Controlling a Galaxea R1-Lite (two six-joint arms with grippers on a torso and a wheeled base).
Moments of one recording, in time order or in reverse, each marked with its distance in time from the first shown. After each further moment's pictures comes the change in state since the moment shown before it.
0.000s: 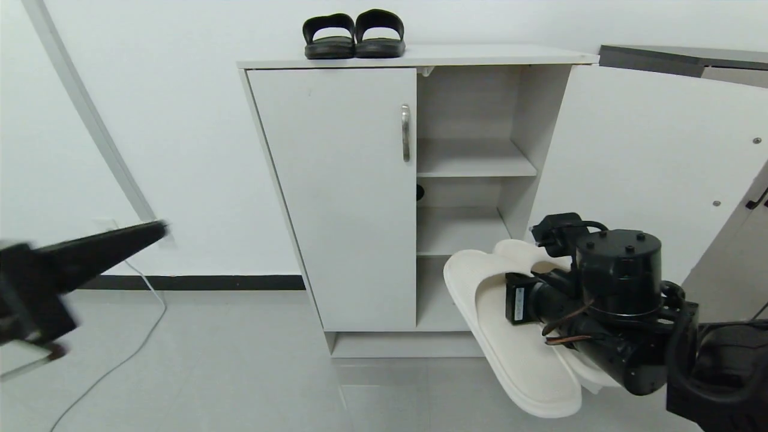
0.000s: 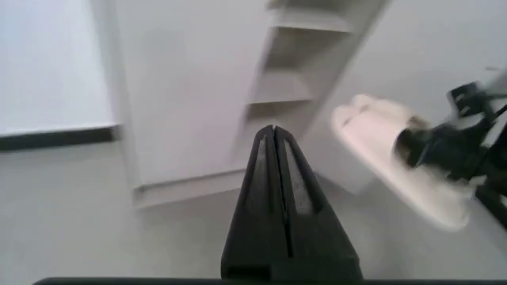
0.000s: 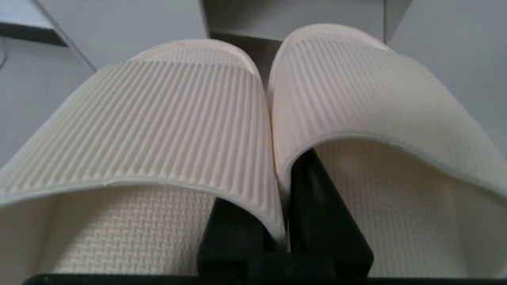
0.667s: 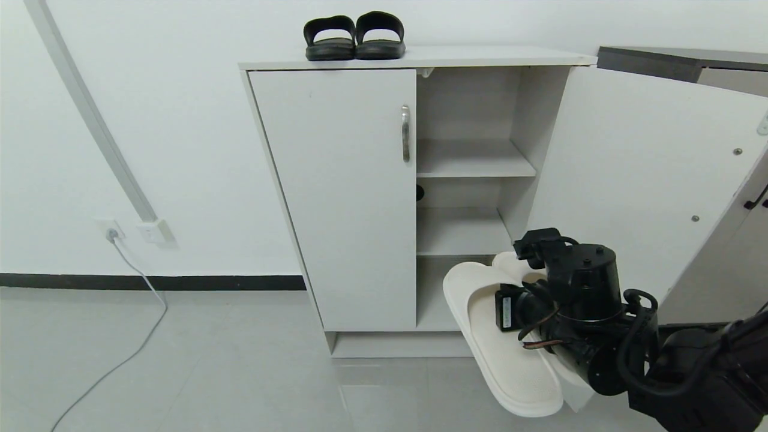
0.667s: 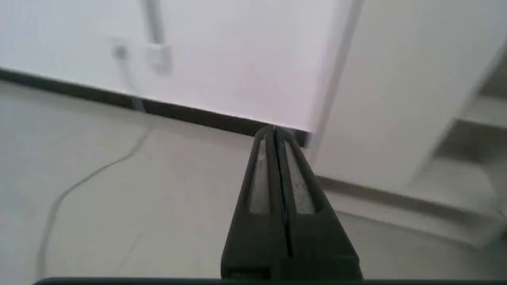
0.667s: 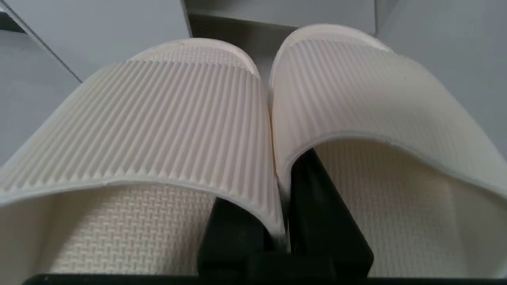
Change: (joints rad) left arm 0.461 -0.800 0.651 0.115 0.163 0.145; right arm -0.009 0.095 -0.011 -0.022 -0.045 -0.001
